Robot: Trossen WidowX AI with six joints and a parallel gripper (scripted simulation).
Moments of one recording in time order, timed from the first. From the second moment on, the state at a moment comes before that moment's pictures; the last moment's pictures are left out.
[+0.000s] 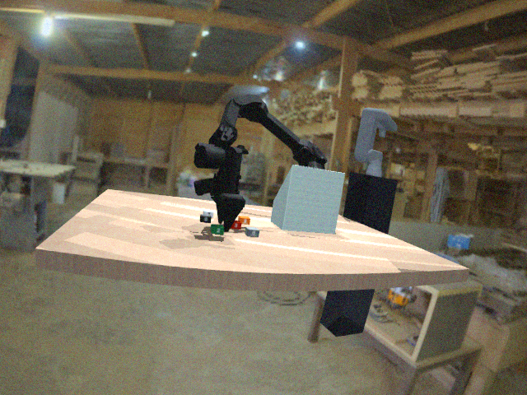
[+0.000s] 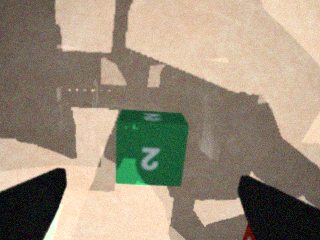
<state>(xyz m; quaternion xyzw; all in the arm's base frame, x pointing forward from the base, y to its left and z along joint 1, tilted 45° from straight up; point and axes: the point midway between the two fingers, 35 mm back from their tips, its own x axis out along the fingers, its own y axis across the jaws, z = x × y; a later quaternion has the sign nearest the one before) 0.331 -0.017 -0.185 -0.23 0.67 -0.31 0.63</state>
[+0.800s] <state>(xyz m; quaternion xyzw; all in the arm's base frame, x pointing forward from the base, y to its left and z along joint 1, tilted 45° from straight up) 0.344 0.058 -0.108 -0.23 0.67 -0.30 0.64</state>
